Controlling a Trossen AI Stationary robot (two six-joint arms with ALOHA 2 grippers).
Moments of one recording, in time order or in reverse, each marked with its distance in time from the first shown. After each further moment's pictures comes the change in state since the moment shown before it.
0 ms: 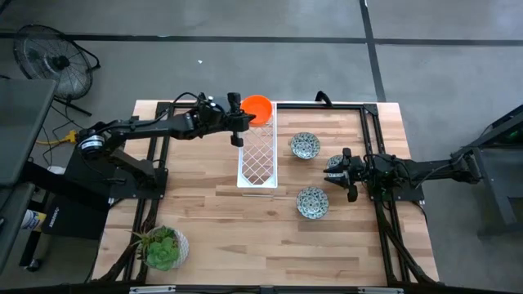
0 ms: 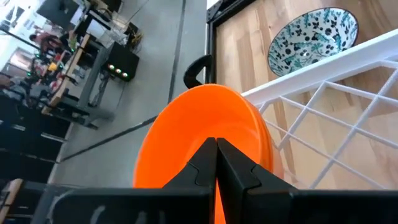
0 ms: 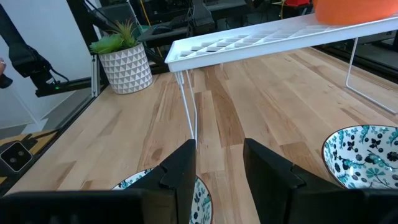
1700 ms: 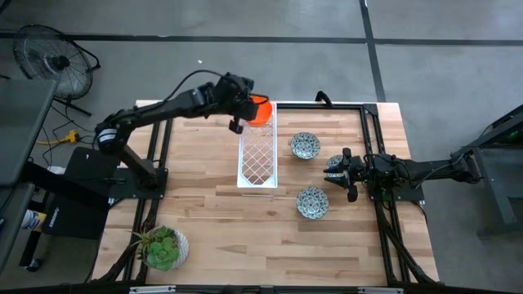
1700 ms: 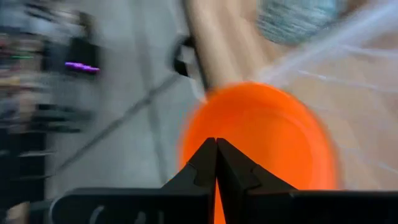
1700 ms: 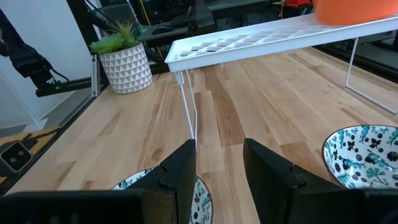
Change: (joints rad) left arm 0.052 0.169 0.433 -0.487 0.041 0.215; right arm 0.000 0.000 0.000 0.000 0.000 0.000
